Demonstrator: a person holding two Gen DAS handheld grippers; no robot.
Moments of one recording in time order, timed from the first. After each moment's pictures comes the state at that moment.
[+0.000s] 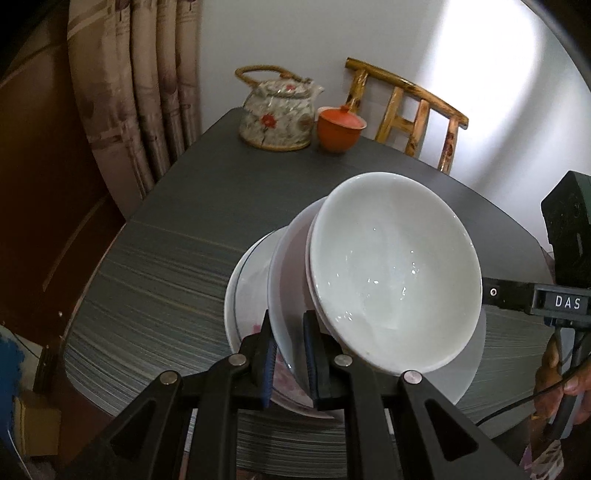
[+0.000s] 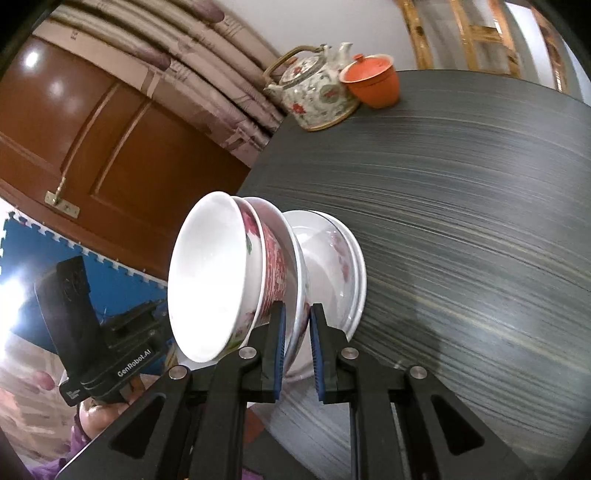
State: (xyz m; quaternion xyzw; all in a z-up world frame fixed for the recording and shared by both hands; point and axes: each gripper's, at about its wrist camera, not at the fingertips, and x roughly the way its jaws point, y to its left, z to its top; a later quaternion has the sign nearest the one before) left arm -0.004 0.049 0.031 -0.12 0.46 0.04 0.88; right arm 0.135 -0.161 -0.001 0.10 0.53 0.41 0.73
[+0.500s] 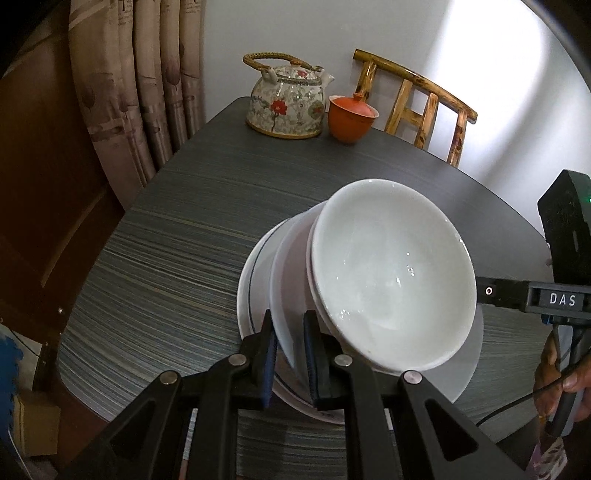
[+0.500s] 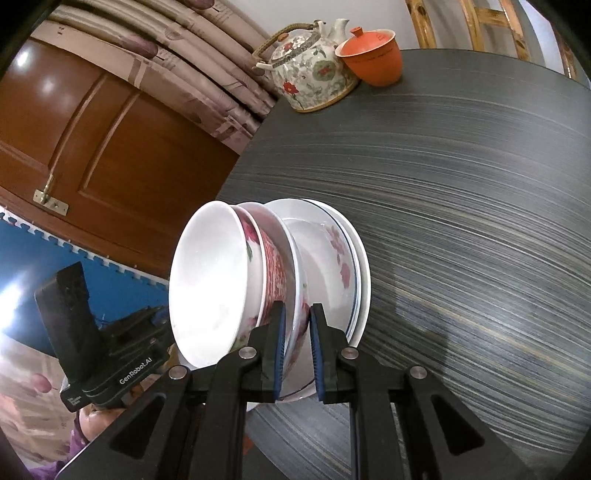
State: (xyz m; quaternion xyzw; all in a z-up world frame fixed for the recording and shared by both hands) left arm 0.003 0.057 0.012 -0.12 0.47 0.05 0.88; right arm 0.146 -0.146 -0.029 0.10 0.55 0.40 0.72
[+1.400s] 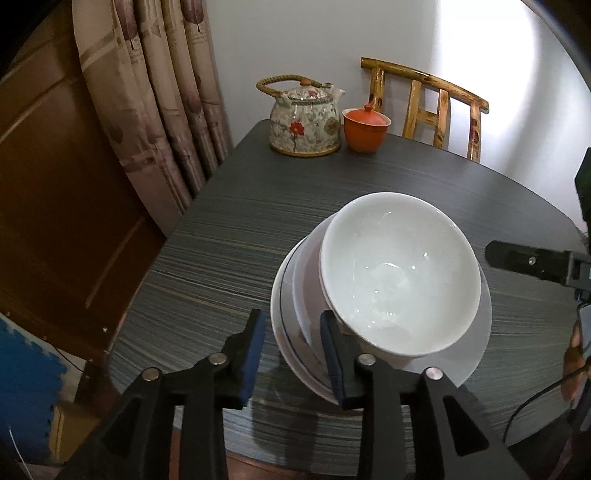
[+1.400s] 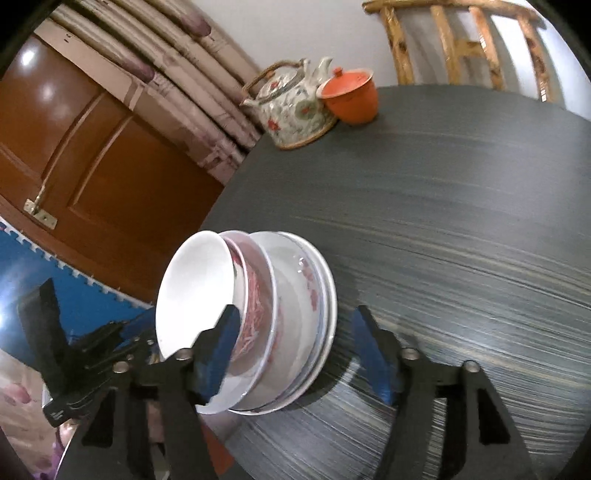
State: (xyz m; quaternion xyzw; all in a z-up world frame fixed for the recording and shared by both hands) left arm -0.013 0.037 0.033 -0.04 0.45 0.12 0.88; right arm 0.136 -0.170 -0.007 0.10 0.49 0.36 0.79
